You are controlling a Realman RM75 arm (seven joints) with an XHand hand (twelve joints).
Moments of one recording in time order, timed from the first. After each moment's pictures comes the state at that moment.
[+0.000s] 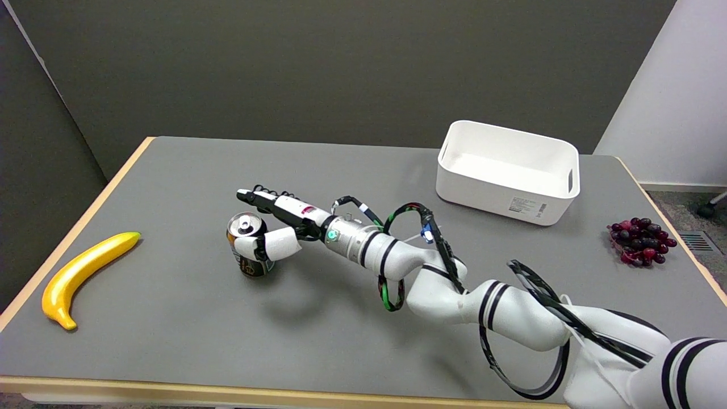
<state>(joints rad) 0.56 -1.37 -2.37 0.96 0.07 0.23 1.43</state>
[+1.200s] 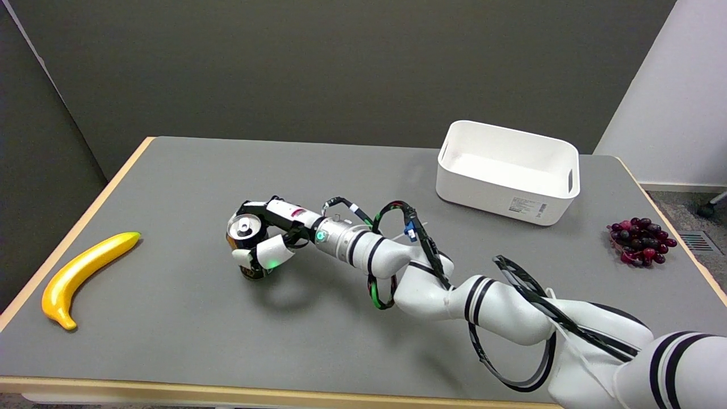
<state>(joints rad) 0.61 -1.42 -2.39 0.89 0.03 0.17 1.43</state>
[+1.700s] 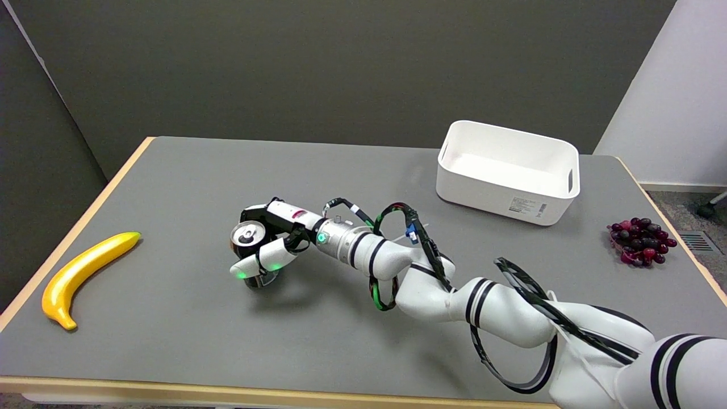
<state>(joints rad) 0.59 -1.42 -2.37 0.89 0.00 0.18 1.43</state>
